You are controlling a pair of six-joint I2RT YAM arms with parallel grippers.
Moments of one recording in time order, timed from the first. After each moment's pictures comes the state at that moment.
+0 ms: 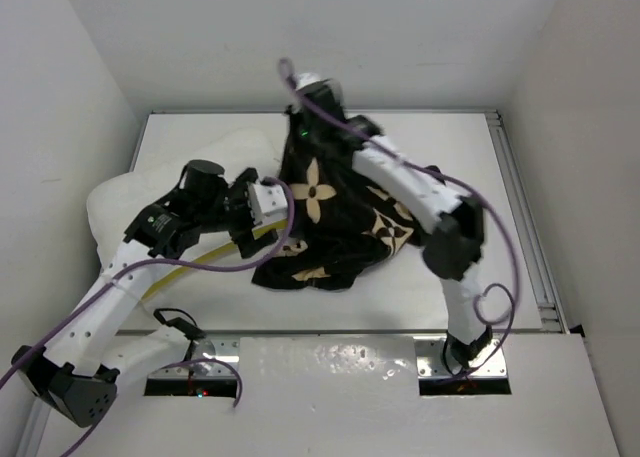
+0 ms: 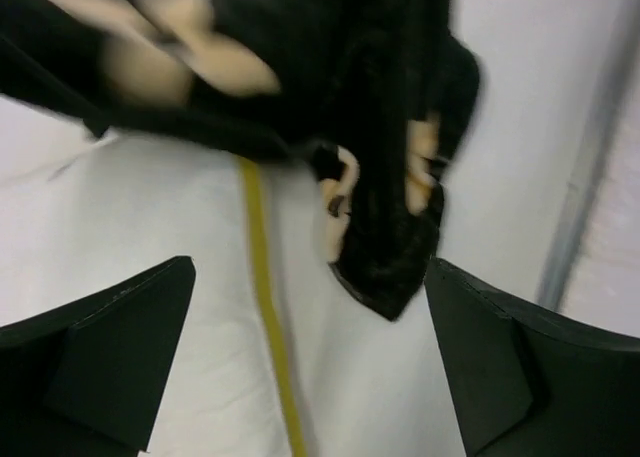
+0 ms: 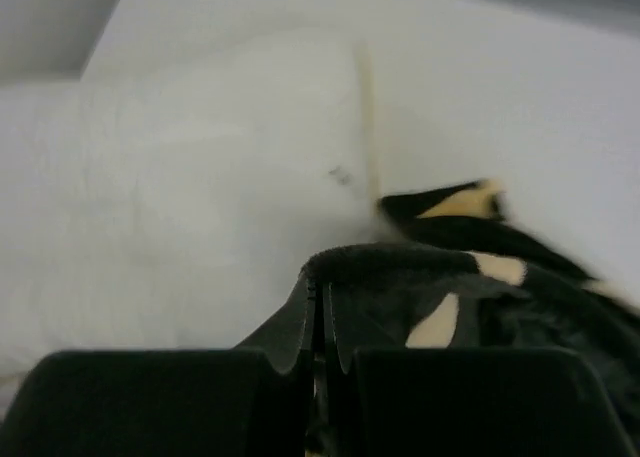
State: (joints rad) left arm -0.49 1.01 1.11 -0.87 0.49 0.78; right arm 0.64 1.94 2.00 -0.53 0.10 0.30
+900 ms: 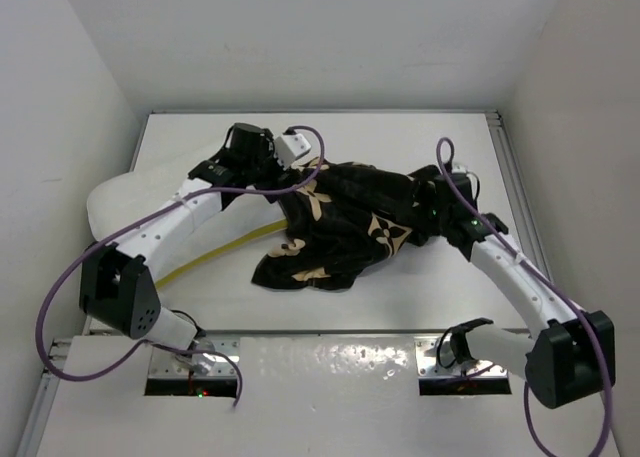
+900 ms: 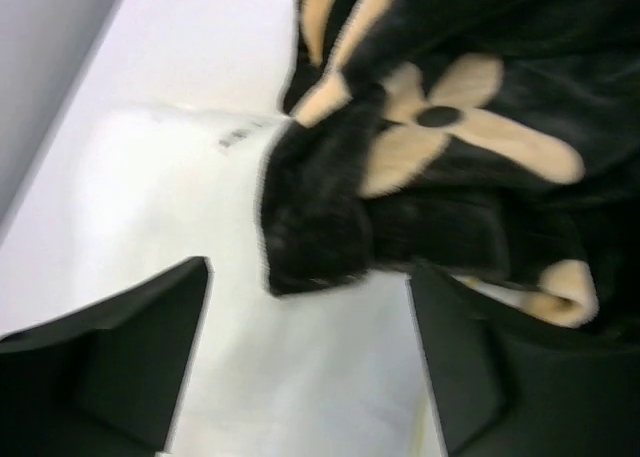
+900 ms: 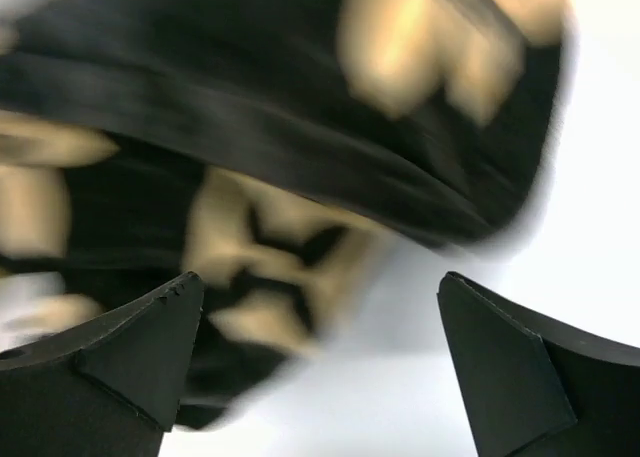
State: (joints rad) left arm -0.42 1.45 1.21 -0.44 0.12 0.61; right arm 0.28 1.13 0.80 -0.38 0.10 0.55
